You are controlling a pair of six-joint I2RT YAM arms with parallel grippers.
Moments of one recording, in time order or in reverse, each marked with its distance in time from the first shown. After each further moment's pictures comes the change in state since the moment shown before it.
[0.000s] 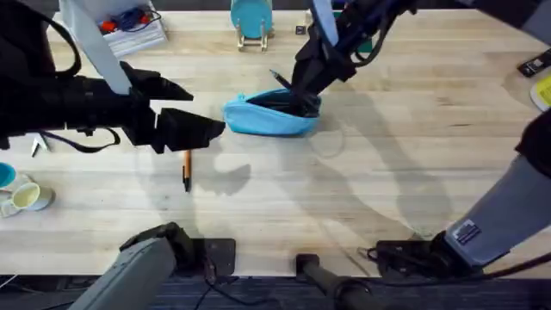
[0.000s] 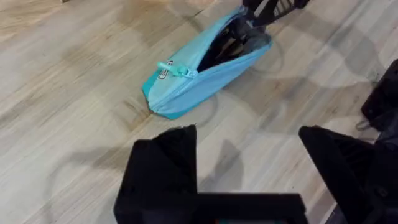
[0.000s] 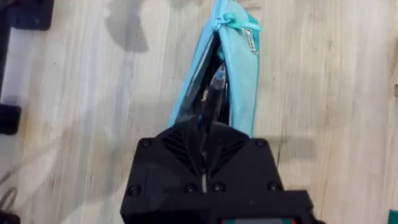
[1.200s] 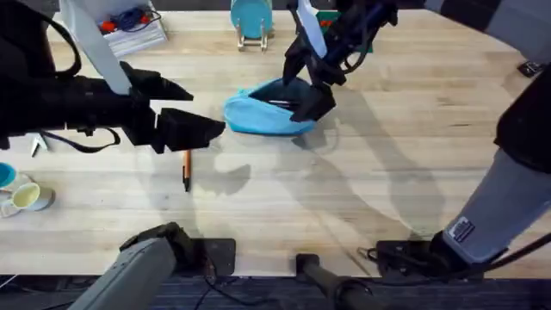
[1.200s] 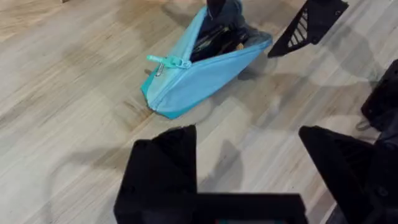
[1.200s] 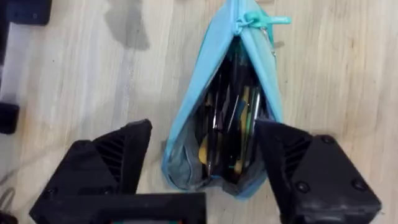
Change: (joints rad) left arm 0.000 0.000 0.000 0.000 0.000 0.000; right arm 0.019 0.070 0.000 0.012 -0.003 -0.003
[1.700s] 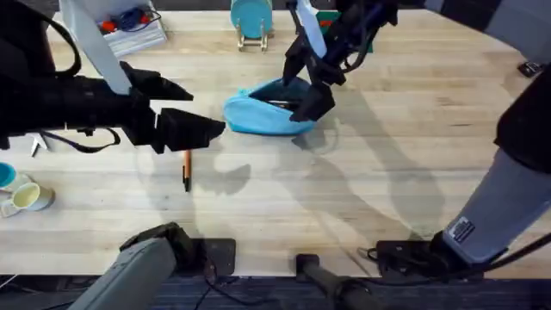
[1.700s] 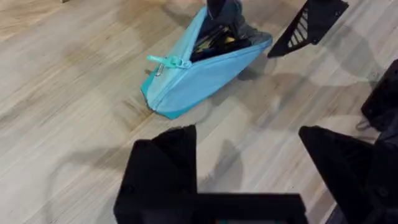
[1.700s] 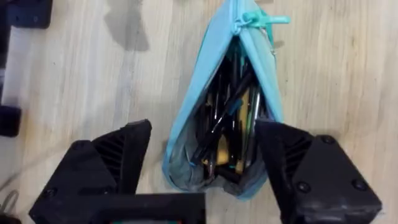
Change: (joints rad) left arm 0.000 0.000 0.000 0.000 0.000 0.000; right arm 0.000 0.000 0.000 0.001 0.000 0.022
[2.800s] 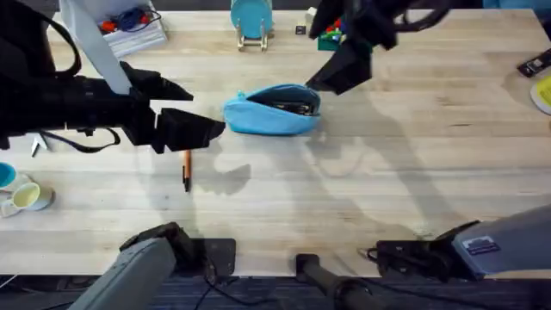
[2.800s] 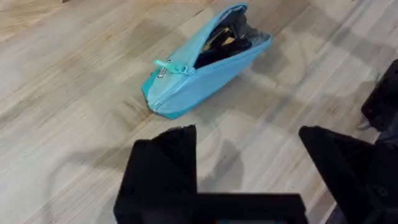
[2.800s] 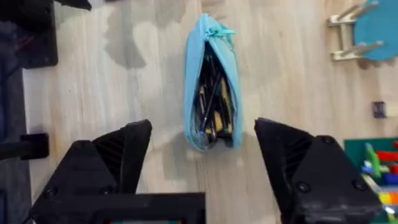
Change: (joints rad) left arm 0.000 0.000 0.000 0.000 0.000 0.000; right arm -0.020 -0.324 0.069 -0.092 0.110 0.257
